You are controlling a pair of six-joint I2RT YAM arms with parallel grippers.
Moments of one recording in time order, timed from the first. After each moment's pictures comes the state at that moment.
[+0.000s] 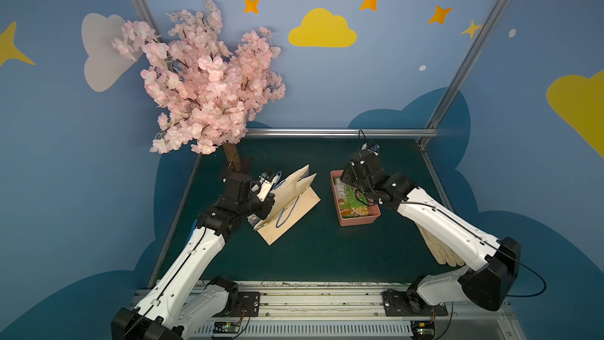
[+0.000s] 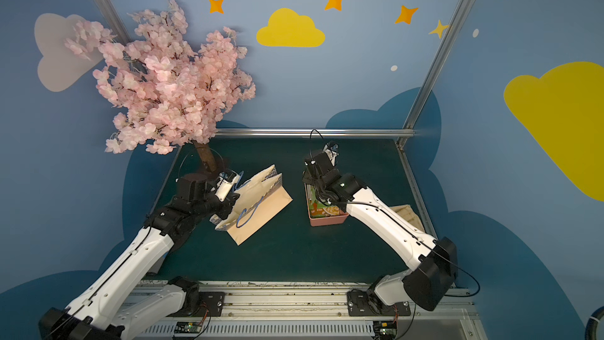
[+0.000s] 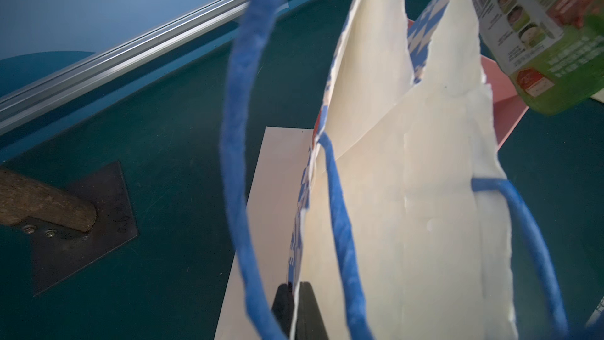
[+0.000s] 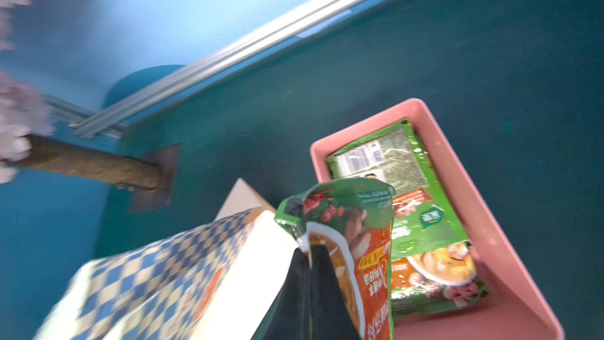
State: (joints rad) left arm -0.31 1.00 0.87 -0.53 0.23 0.21; right arm 0.79 1.39 1.35 -0.59 0.40 0.83
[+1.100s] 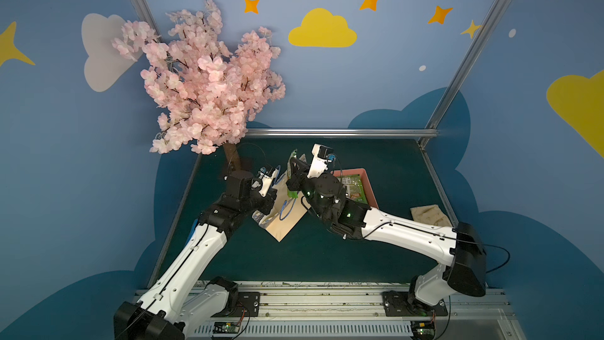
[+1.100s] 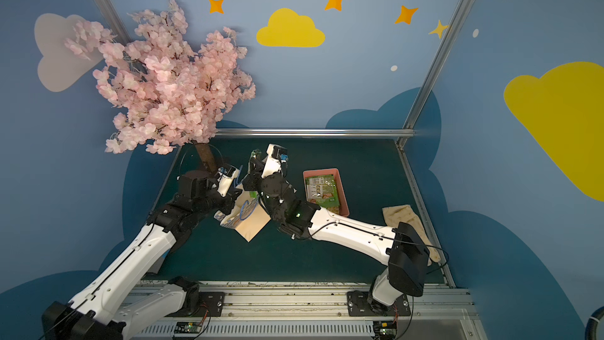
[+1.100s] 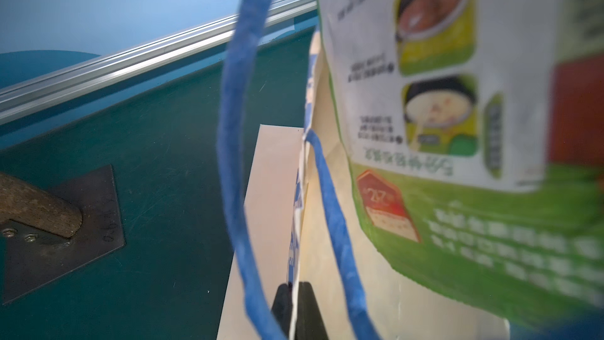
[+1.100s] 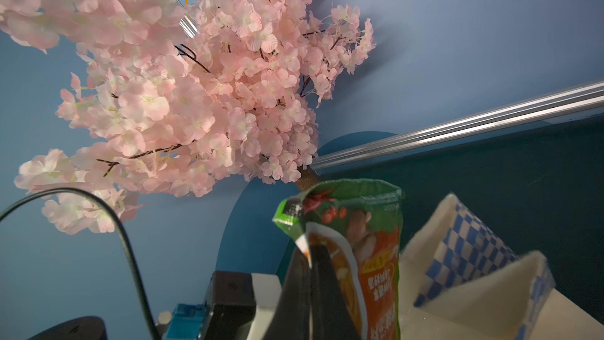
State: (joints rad) left arm -0.32 1.03 0.89 -0.47 0.23 0.12; right arm 1.17 1.59 1.30 0.32 0.60 0.62
